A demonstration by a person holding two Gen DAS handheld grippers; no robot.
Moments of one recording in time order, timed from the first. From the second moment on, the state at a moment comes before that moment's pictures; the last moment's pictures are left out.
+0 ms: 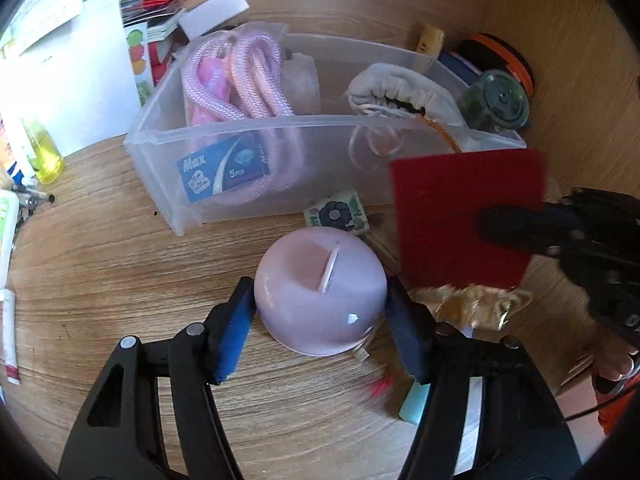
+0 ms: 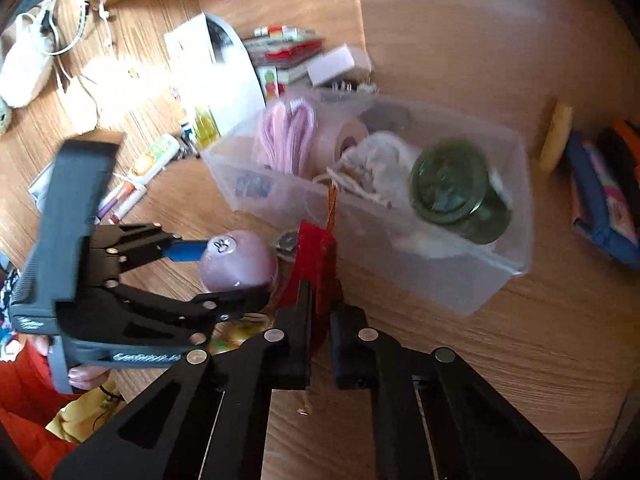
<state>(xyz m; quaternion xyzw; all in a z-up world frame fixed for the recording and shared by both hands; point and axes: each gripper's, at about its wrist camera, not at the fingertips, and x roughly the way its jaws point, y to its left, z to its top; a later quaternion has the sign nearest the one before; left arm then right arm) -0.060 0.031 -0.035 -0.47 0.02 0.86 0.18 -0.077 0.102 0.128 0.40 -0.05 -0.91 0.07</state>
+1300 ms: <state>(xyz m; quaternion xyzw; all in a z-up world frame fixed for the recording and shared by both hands) -0.088 0.009 0.099 -0.34 0.02 0.93 0.16 -0.088 0.129 0.258 0.27 -0.11 -0.96 0.05</state>
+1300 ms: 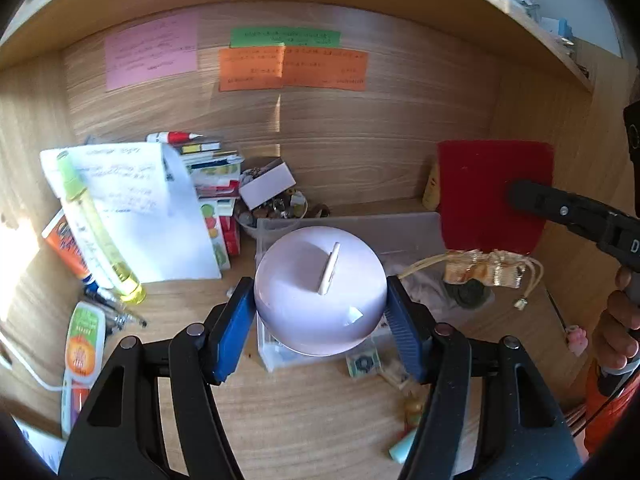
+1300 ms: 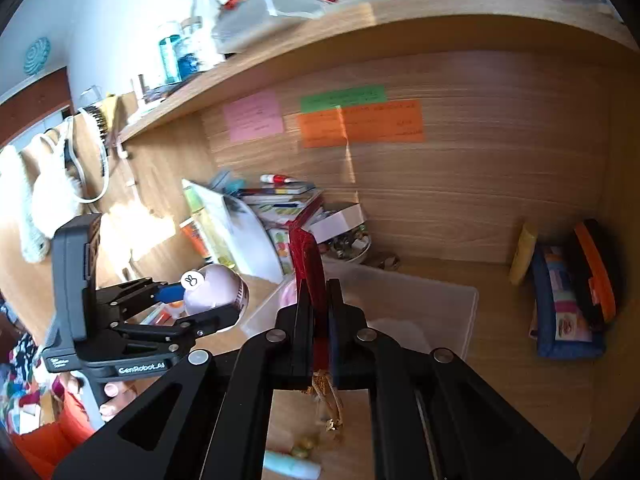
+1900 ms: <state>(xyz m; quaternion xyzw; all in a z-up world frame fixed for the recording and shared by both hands) -0.158 0.030 0.035 -0.41 0.05 0.89 0.17 -0.178 0.147 0.178 0.36 -0.13 -0.92 0.05</state>
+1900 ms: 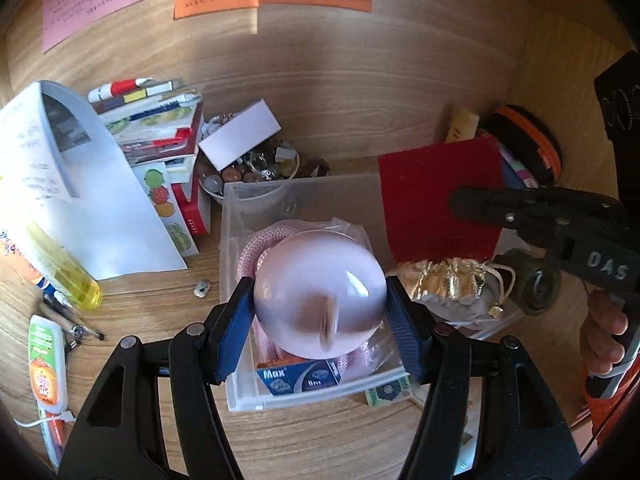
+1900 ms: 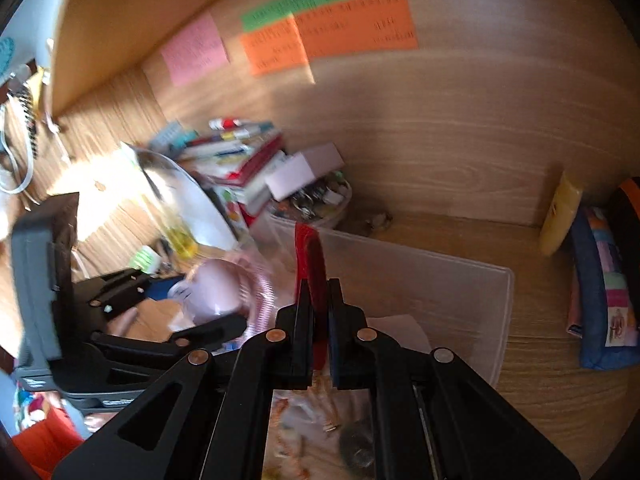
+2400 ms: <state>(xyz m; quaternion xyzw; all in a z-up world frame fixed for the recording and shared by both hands) -0.162 0.032 0.018 -0.42 0.08 0.89 0.15 -0.201 0.127 0.143 0.39 -0.02 -0.92 -0.03</state>
